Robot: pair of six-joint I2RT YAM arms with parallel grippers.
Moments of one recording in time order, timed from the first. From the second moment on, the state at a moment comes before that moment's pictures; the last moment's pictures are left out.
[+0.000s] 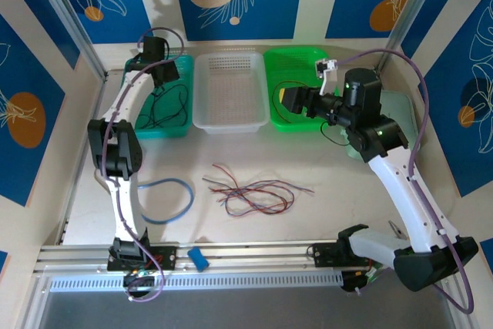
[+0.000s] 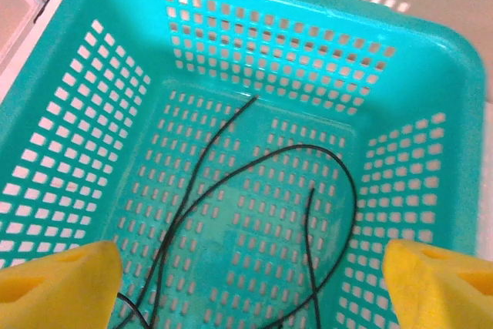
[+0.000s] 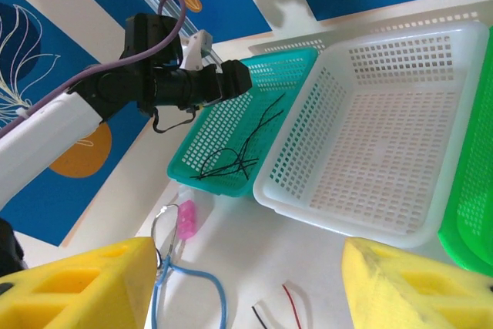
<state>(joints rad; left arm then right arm) -0.13 2.10 1.96 -0.68 -0.28 -0.36 0.34 1.11 1.31 -0.52 -0.45 0.46</state>
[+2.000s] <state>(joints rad) -1.04 1.56 1.11 -0.38 -0.43 -0.55 0.28 0.85 0.39 -0.64 -0.10 1.19</state>
